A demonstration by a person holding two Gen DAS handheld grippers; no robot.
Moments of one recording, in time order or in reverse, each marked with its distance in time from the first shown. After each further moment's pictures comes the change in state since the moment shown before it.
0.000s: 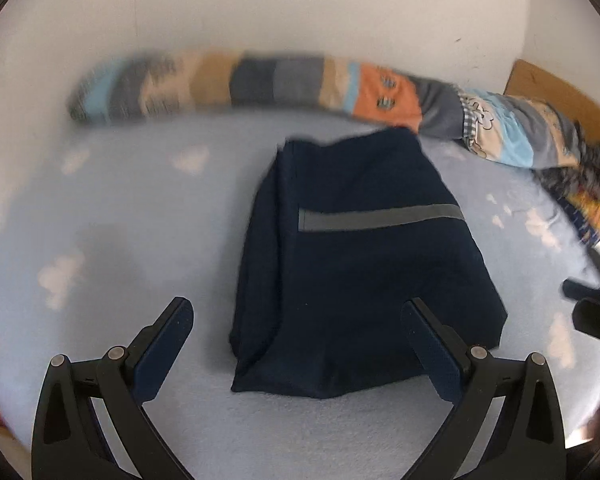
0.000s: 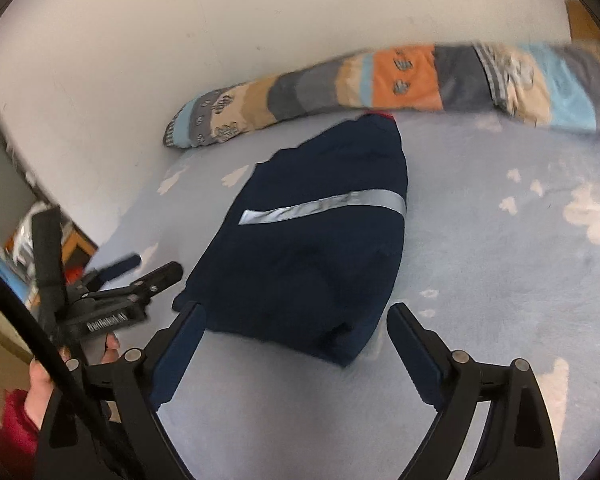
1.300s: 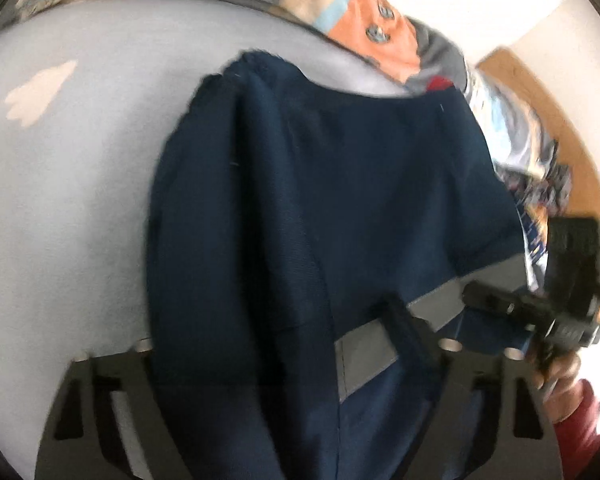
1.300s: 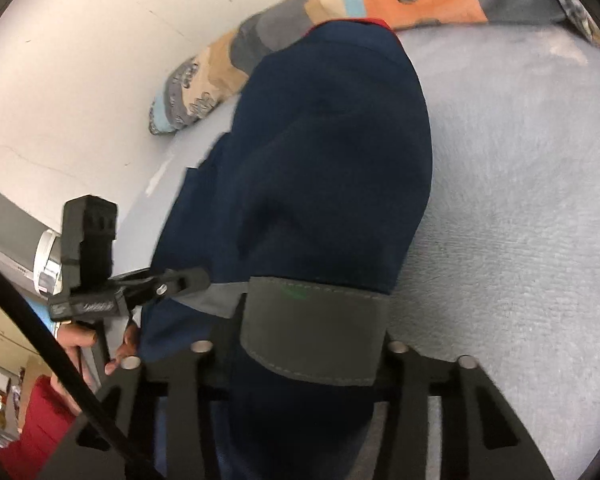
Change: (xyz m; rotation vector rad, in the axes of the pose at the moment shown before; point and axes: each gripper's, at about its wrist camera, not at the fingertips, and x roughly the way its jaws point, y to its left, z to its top) left arm 0.198 0.030 0.078 -0.088 0.298 -0.410; right arm 0.169 -0.078 0.088 0.097 0.188 0.173
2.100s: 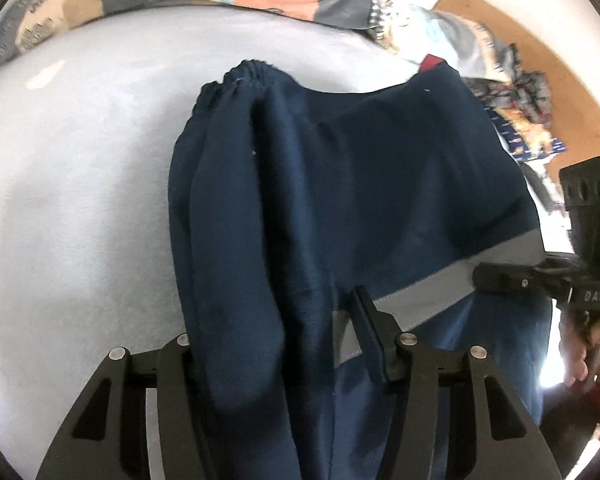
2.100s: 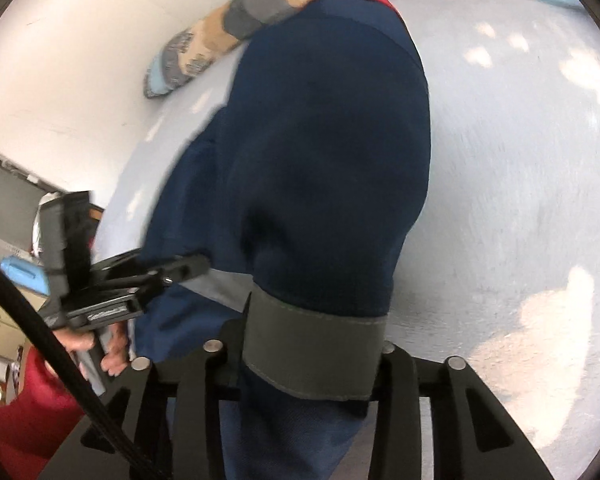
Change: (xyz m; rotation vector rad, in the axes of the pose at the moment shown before) left arm -0.020 -0.139 -0.182 0.184 0.014 0.167; right arm -0.108 -0.005 -0.154 0.071 0.113 -0.075
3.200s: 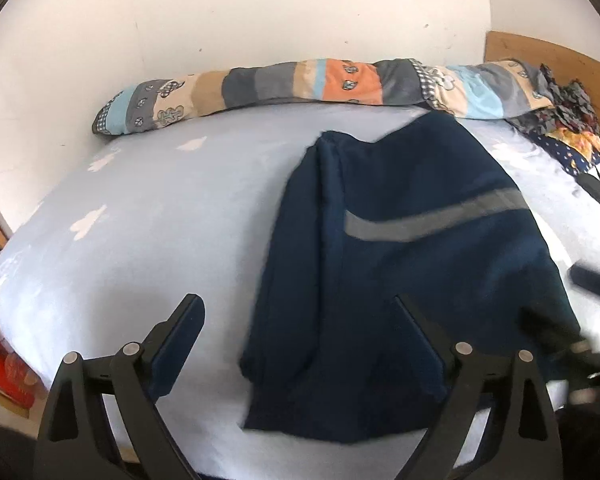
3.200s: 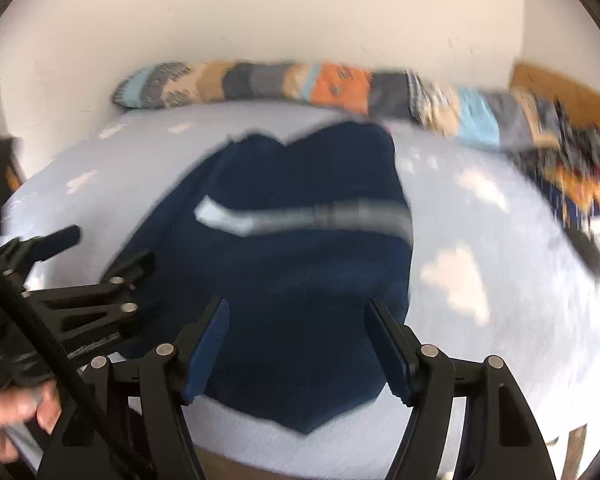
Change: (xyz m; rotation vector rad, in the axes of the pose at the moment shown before) left arm -0.098 -0.054 -0.141 0.022 -0.381 0.460; right arm -0.031 0.128 -0.154 -0.220 -0.367 -0.543
